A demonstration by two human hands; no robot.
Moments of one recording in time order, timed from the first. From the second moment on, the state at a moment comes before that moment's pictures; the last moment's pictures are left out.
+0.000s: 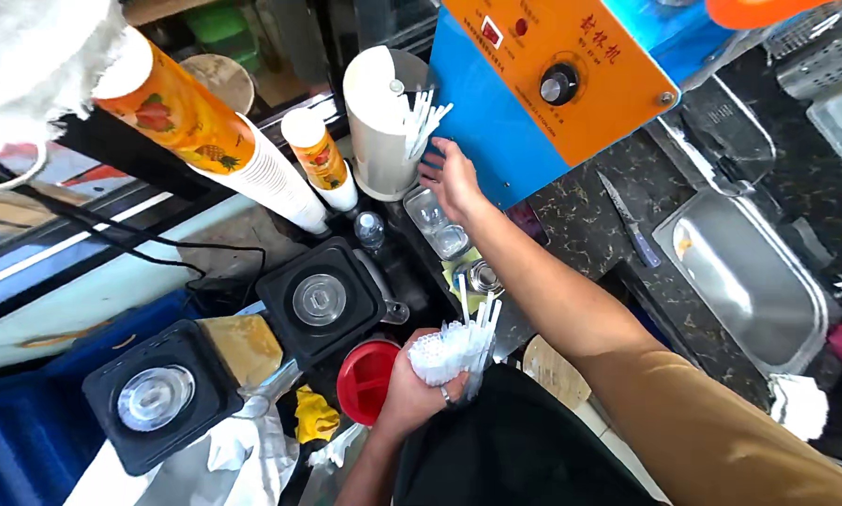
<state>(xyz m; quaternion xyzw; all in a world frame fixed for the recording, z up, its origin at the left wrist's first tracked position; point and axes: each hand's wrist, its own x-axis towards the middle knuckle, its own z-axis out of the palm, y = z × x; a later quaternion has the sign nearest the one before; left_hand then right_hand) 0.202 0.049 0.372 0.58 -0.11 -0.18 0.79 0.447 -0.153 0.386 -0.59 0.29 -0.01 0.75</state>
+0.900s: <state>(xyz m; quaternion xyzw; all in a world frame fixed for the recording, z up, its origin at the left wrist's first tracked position) 0.141 0.090 0.390 0.65 -0.06 -0.10 0.75 0.473 -0.151 0.426 -0.79 0.25 0.12 0.55</state>
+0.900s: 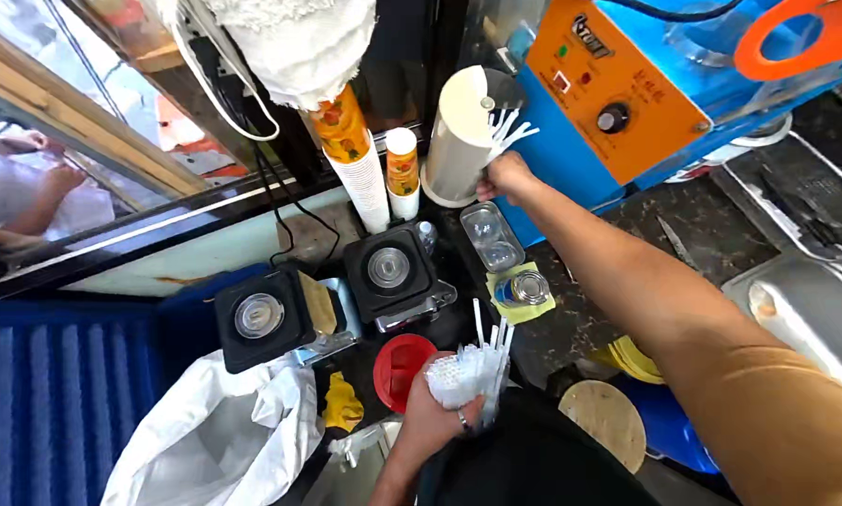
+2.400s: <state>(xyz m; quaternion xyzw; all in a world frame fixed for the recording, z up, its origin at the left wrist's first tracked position) 0.086 -0.094 0.421 0.66 -0.32 -0.28 0.62 0.070 -0.316 0.379 -0.57 0.40 0.12 0.71</state>
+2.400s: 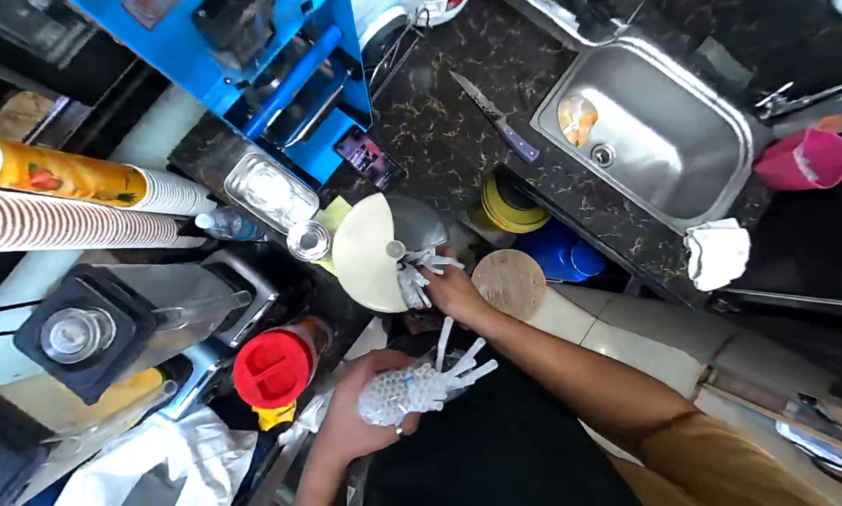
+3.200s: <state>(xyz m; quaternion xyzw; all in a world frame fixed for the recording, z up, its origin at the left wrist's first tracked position) 0.053 -0.256 0.395 0.58 -0.08 -0.54 0.60 -0.042 -0.457 0.380 -0.46 0.15 0.02 0.87</state>
